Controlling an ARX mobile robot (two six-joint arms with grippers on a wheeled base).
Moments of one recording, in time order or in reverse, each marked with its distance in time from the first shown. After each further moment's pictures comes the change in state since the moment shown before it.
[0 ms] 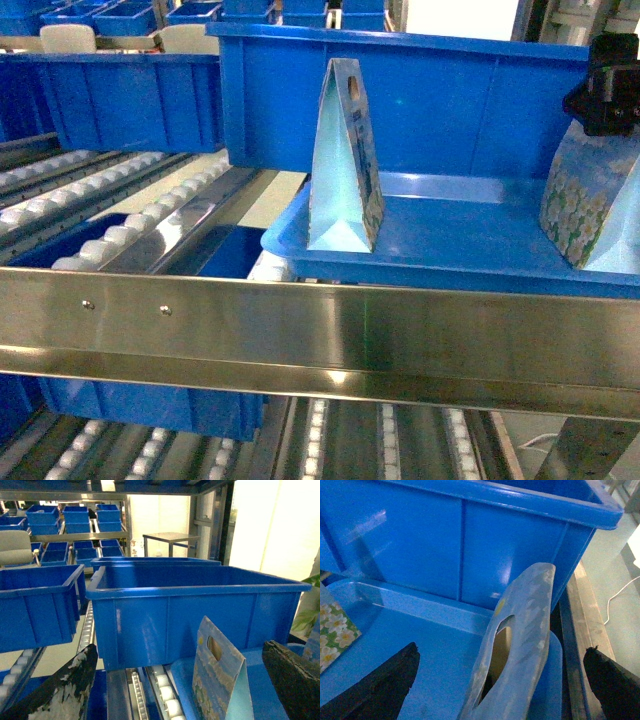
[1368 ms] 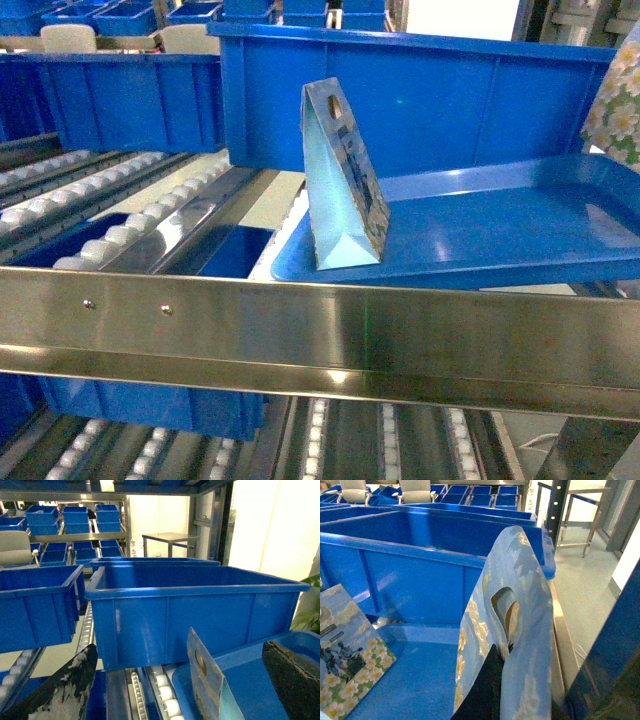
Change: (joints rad) left arm 0.000 0.000 0.000 0.000 0.000 0.000; right arm -0.048 -0.356 -0.200 0.036 -0.033 0.052
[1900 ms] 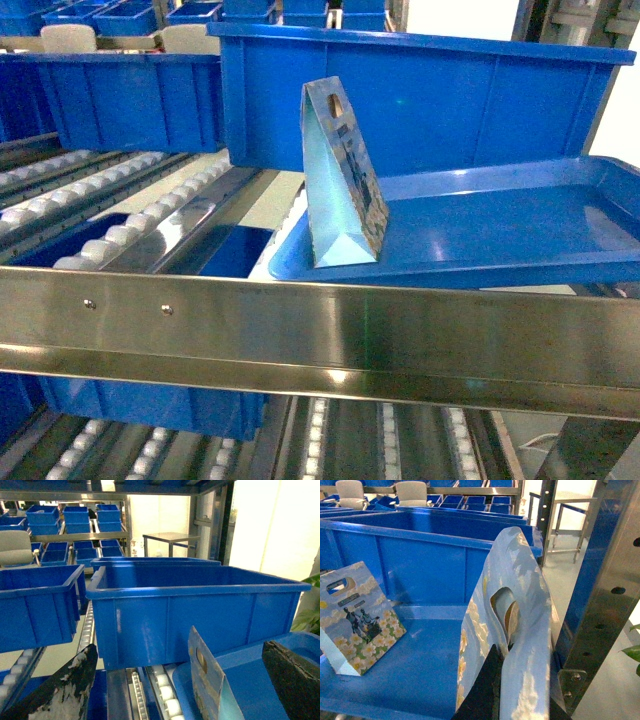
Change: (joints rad) left arm -0.001 0.000 0.000 0.000 0.000 0.000; right arm 0.006 -0.366 -0.295 -0.025 0.036 0.000
